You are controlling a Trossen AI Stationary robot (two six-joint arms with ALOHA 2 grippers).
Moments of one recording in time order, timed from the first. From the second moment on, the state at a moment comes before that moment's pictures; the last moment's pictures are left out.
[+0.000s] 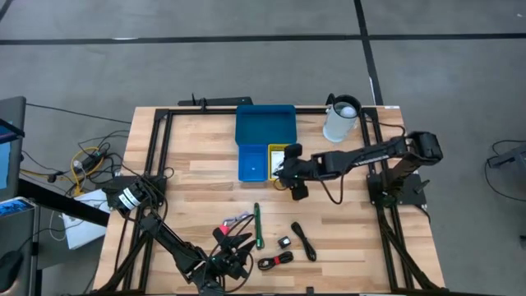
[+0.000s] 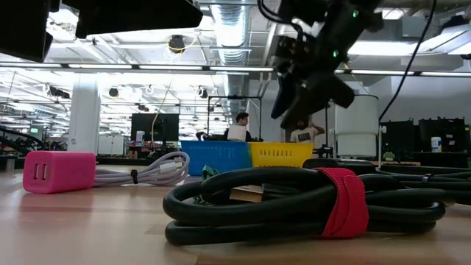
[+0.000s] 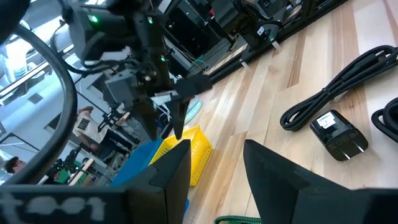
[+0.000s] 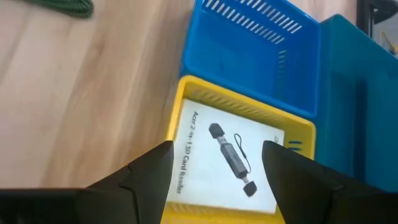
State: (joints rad) left arm -0.84 2.08 1.16 0.41 -1.46 0.22; right arm 0.05 1.61 1.01 -0.37 0.30 -0.43
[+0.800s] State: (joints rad) left arm -0.86 2.01 1.16 0.52 -1.50 0.17; right arm 0.59 1.61 1.25 -0.91 0.31 0.67
